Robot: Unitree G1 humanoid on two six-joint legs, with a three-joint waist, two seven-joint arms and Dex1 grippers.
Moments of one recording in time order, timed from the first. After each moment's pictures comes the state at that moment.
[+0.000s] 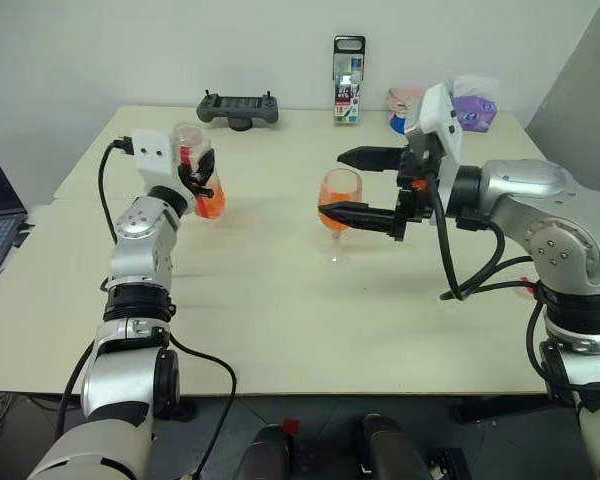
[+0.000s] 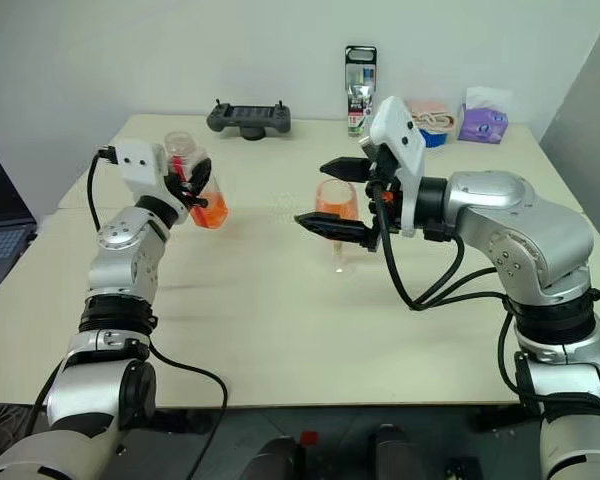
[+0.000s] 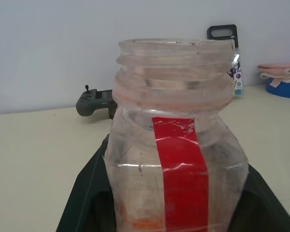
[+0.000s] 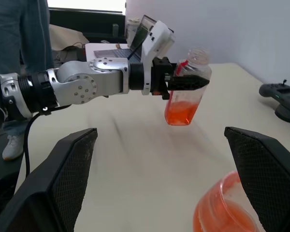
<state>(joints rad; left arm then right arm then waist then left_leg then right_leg) -0.84 0.46 0.22 0.63 -0.23 0.06 -0.36 -0.93 -0.59 0.10 -0.32 0.67 0.88 0.78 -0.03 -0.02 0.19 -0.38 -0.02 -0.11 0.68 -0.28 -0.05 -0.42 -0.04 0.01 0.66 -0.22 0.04</state>
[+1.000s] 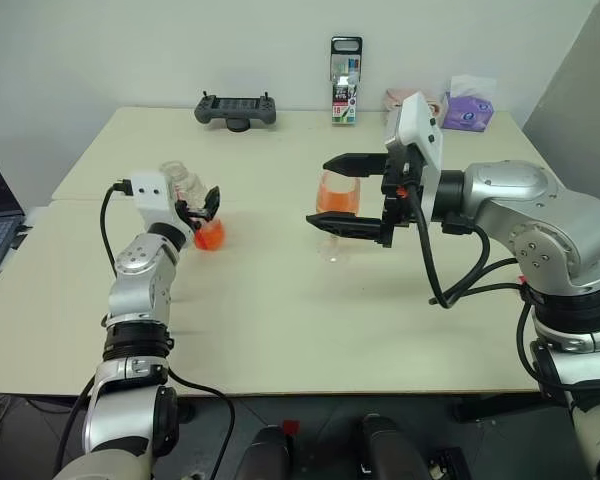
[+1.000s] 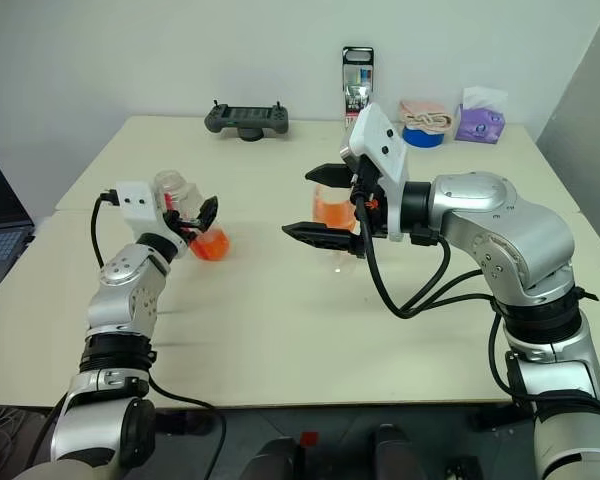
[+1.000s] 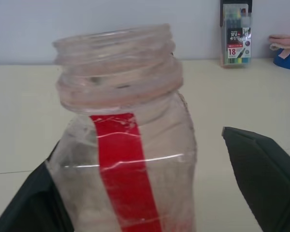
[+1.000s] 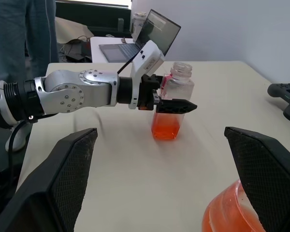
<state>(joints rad) -0.64 0.43 0.24 0.46 -0.25 0.15 -0.32 -0.93 -0.57 0.14 -0.32 0.62 0.88 0.80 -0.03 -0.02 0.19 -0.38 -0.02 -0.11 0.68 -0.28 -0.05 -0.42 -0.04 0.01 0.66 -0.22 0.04</state>
